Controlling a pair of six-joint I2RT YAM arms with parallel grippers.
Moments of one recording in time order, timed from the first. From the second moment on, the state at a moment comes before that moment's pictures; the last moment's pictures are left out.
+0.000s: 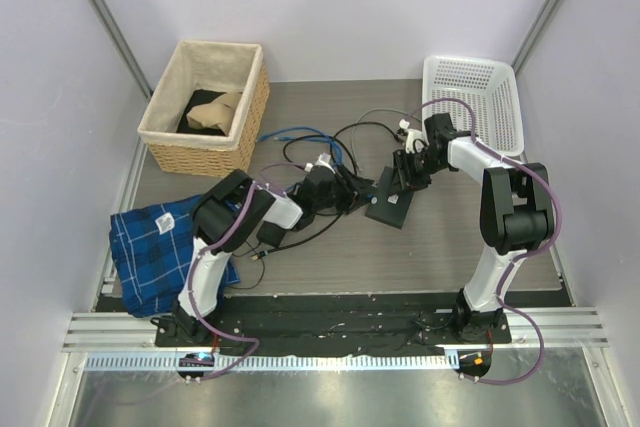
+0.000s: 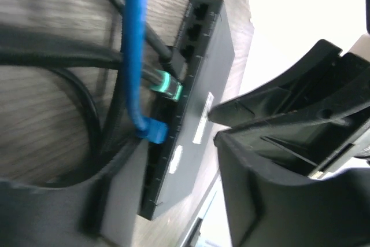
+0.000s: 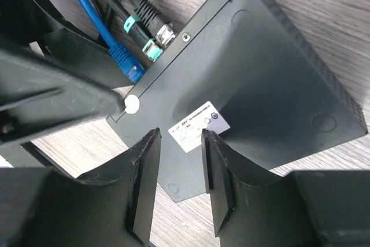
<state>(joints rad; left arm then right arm) -0.75 2.13 1.02 0.71 0.18 -1.40 0.12 1.87 1.21 -0.62 -0.53 -0.07</state>
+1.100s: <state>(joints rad) -0.73 2.06 1.02 0.56 0.06 -1.31 0.13 1.90 1.22 -0.66 -0.66 -0.04</state>
